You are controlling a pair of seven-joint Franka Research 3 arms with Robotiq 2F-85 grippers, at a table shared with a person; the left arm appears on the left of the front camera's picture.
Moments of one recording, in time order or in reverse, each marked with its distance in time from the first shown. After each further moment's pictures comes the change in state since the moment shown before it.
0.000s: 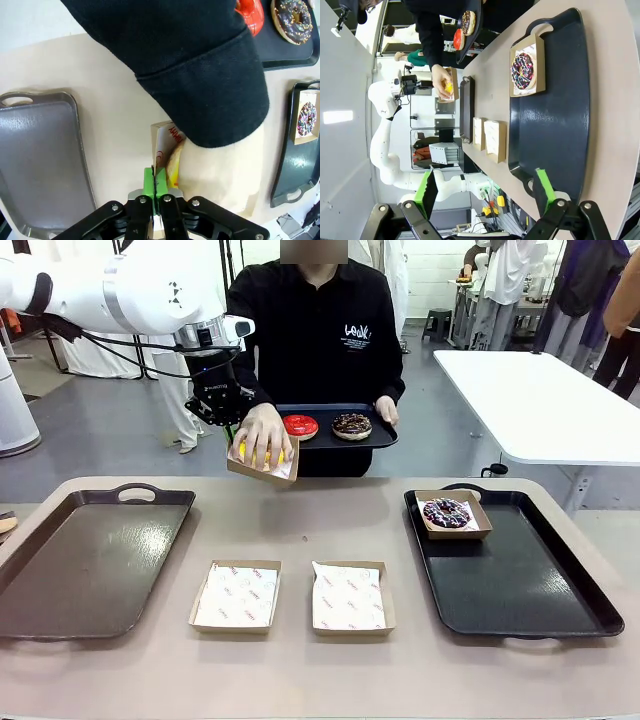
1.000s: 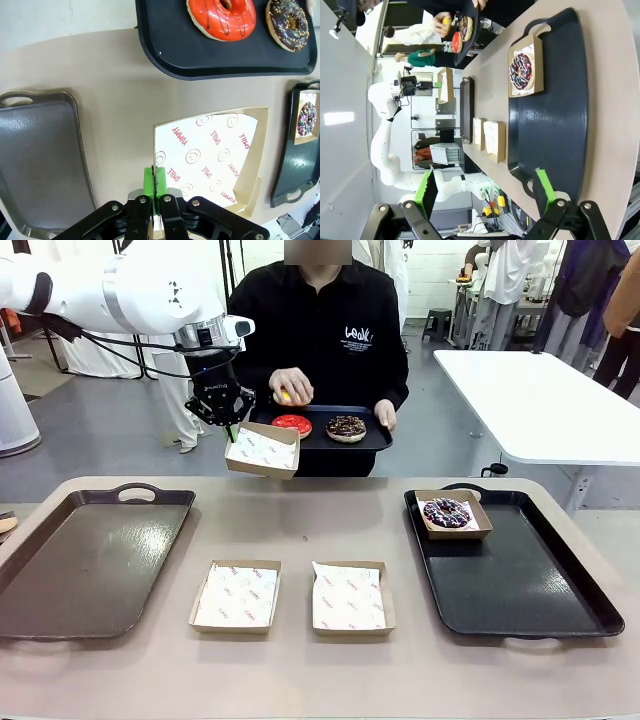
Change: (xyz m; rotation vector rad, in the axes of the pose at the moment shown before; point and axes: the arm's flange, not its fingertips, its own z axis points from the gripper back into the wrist) left arm 0.000 0.000 0.000 0.000 0.000 0.000; right arm 0.001 -0.005 -0.001 0.002 0.001 -0.009
